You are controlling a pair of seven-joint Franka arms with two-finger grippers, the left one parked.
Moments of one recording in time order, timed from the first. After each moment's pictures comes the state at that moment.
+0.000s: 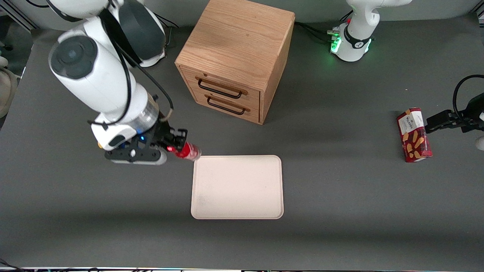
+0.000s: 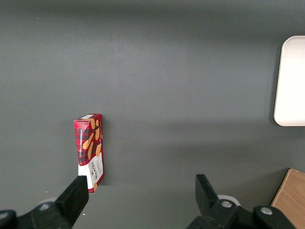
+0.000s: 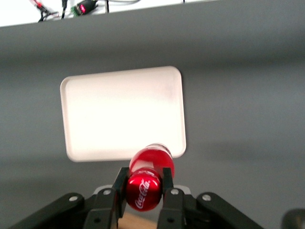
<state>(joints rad) 0.37 0.61 0.16 -0.89 -0.08 1.62 0.59</state>
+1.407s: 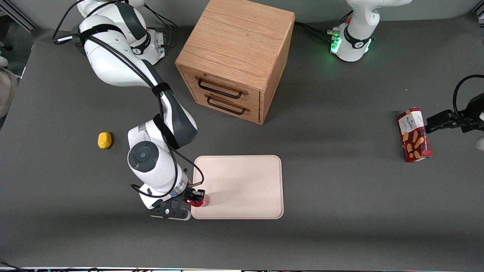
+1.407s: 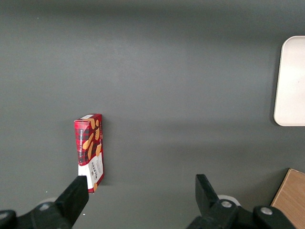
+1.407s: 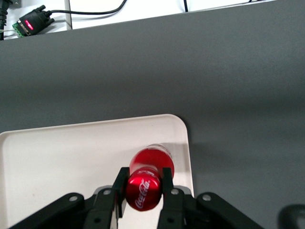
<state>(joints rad) 0.37 0.93 0.07 -0.91 -0.09 2.02 0.57</state>
